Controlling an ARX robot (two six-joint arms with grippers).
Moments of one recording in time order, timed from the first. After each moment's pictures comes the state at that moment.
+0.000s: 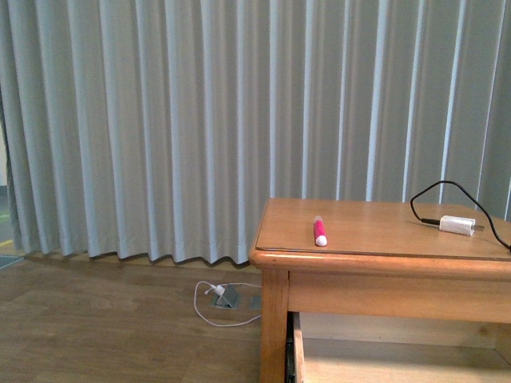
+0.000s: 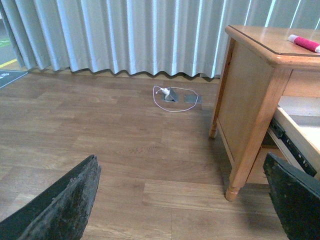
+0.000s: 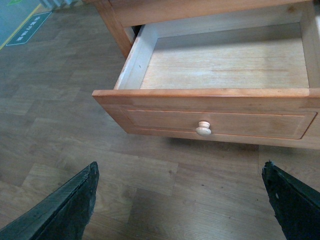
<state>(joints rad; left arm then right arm) 0.00 0.00 0.02 0.00 0.00 0.00 -0.41 0.47 0.47 -0.56 -0.66 -0.05</state>
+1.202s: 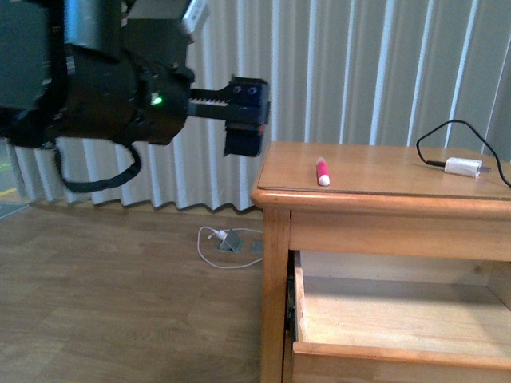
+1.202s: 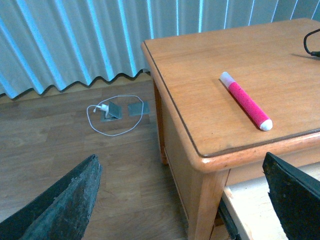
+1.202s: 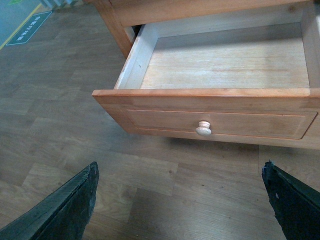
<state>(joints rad) -0.39 1.67 1.13 0.46 -0.13 0.08 -0.41 0.47 0.47 -0.56 -0.66 -0.05</state>
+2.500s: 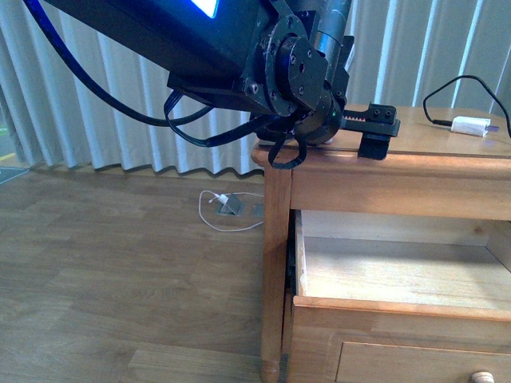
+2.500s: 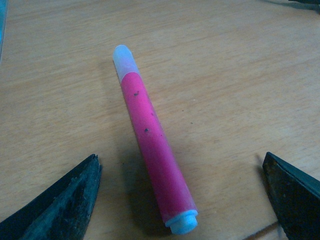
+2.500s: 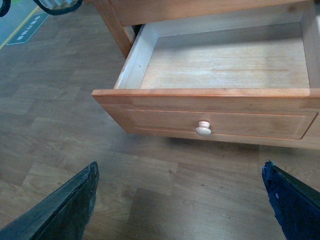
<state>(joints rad) -0.53 2.34 2.00 0.06 -0.11 0.02 -0.41 0.47 0.47 -0.56 -0.66 -0.05</state>
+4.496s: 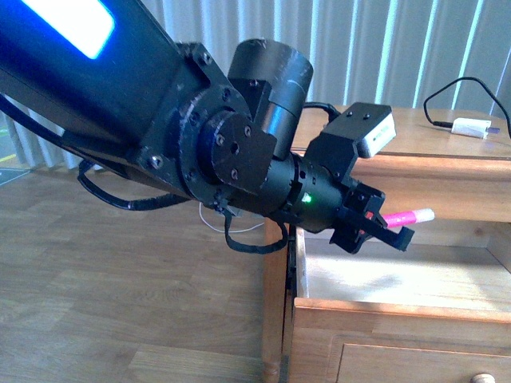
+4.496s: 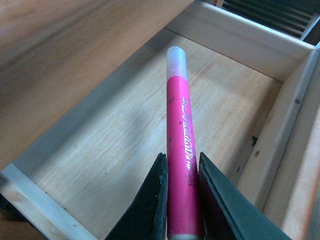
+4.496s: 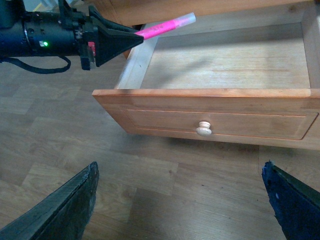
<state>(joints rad) -0.53 2.13 1.48 0.20 0.44 0.26 -0.41 0.47 0.47 -0.56 -0.66 -0.05</state>
